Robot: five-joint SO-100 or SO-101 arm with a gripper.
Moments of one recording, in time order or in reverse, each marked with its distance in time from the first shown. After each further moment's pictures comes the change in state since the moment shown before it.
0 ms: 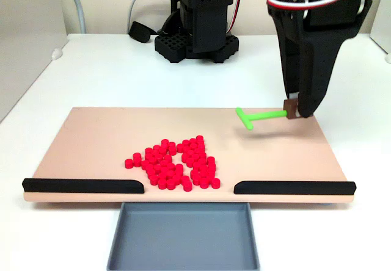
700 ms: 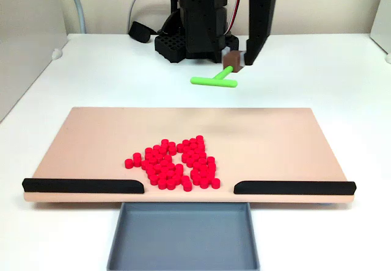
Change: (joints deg) arm 12.5 23.7 19.6 1.2 -71.0
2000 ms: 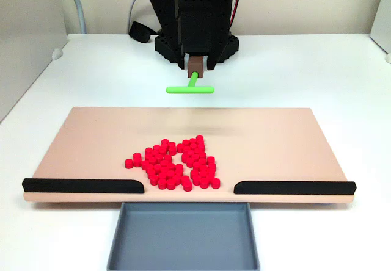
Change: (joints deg) arm 7.6 2.0 5.7 -2.3 -21.8
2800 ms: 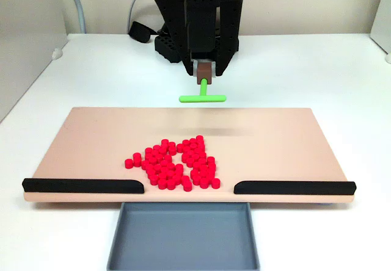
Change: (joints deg) arm -2.2 -1.8 0.0 0.3 -0.9
